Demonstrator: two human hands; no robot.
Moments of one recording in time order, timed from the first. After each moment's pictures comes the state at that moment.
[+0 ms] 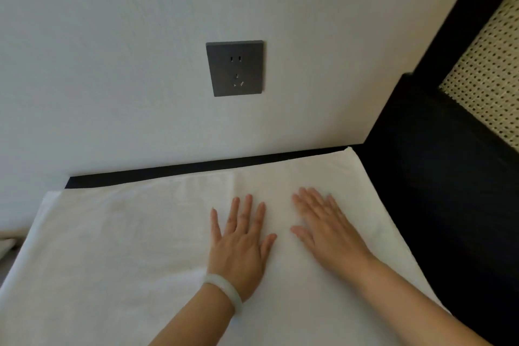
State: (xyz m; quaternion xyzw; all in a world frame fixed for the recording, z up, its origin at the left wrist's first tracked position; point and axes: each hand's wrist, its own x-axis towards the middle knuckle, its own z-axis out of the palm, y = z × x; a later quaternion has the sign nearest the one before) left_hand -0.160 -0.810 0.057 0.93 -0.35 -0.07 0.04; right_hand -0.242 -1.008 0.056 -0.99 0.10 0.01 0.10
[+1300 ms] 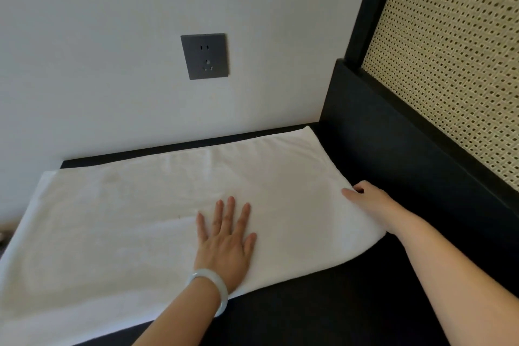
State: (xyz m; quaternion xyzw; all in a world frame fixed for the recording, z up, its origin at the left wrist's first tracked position) left_hand -0.250 -0.773 0.043 0.93 -0.36 -0.06 0.04; right_hand -0.366 -1.076 0.103 -0.78 0.47 0.05 0.42
